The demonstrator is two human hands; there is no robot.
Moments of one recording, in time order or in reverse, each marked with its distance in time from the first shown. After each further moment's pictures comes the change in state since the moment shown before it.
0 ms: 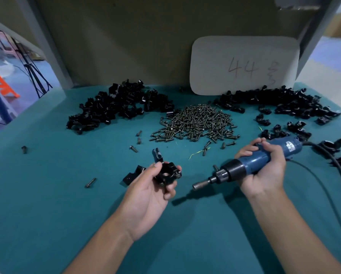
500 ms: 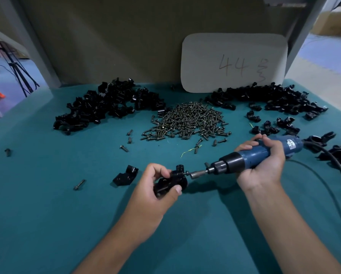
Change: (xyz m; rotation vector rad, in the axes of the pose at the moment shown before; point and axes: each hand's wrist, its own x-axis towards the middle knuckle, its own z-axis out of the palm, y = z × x) left_hand -0.004 -0.022 -0.001 0.794 0.009 0.295; right_hand 0.001 -0.011 0.005 0.042 0.063 -0.087
